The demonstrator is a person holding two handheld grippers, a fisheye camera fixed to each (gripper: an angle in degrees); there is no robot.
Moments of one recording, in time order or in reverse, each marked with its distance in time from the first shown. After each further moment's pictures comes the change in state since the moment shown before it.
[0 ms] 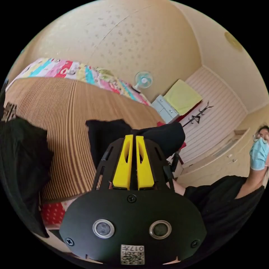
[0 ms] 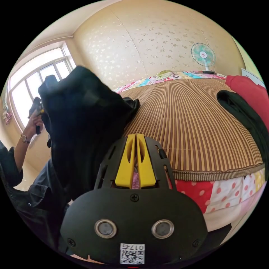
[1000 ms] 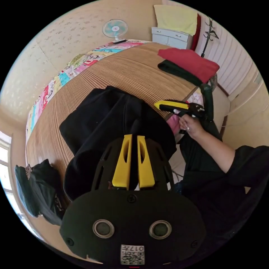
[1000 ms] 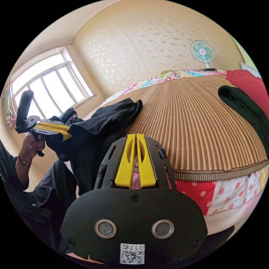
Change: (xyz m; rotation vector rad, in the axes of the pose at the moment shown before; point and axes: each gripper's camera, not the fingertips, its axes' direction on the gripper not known) left arm 0.258 0.052 0.232 -0.203 -0.288 0.466; right arm -0.003 0.056 0.036 0.017 -0.075 0.019
